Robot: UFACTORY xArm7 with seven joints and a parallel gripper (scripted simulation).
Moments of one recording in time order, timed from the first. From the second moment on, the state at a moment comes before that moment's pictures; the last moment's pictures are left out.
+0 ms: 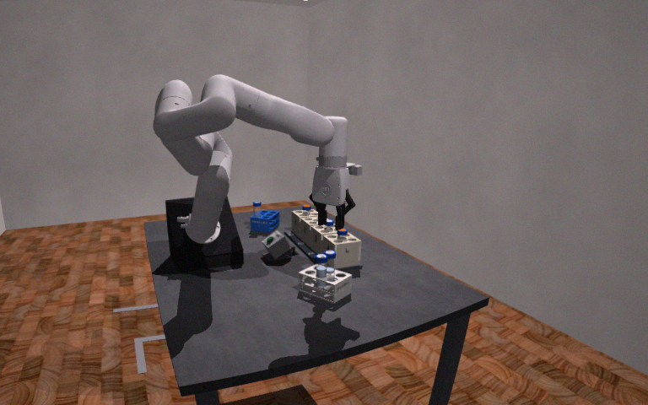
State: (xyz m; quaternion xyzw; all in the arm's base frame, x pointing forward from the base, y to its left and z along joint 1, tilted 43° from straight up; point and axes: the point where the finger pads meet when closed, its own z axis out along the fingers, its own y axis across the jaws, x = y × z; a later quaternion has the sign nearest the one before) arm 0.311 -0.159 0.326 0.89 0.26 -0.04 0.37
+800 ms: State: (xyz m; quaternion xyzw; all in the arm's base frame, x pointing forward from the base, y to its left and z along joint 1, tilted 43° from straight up) arm 0.316 -0.187 0.296 0.89 0.26 -0.04 0.37
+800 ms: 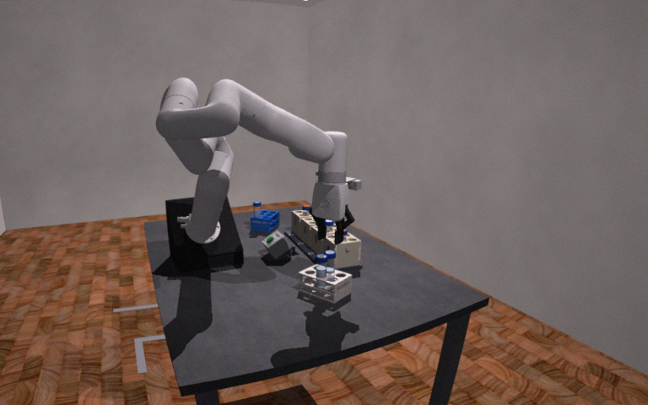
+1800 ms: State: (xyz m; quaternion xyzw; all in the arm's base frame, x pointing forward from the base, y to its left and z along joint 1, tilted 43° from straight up) arm 0.321 -0.212 0.269 0.89 0.26 -0.04 0.37
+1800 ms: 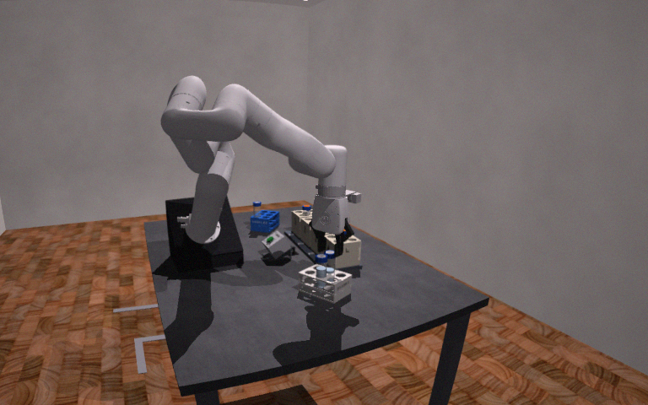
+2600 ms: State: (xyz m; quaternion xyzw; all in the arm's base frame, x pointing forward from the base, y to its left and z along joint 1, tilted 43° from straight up) arm 0.323 -0.221 0.259 0.89 0.26 -0.04 0.37
